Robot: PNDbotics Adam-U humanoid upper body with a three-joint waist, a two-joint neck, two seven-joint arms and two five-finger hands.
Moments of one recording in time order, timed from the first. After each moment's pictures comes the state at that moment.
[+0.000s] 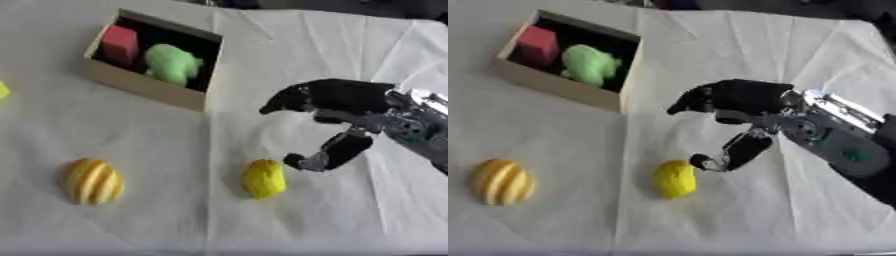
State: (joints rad) left arm -0.22 0.46 0.07 -1.93 0.23 -0.03 0.35; right arm -0.29 -0.98 0.44 -1.98 0.51 -0.14 0.38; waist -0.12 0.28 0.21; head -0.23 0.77
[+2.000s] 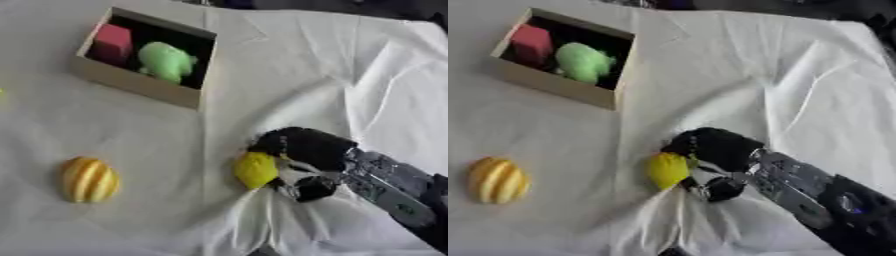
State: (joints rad) left arm -0.22 0.45 0.07 -1.93 0.24 -0.03 0.35; right arm -0.15 -0.73 0.47 -1.87 0.91 -0.08 0.21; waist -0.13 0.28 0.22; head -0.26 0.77
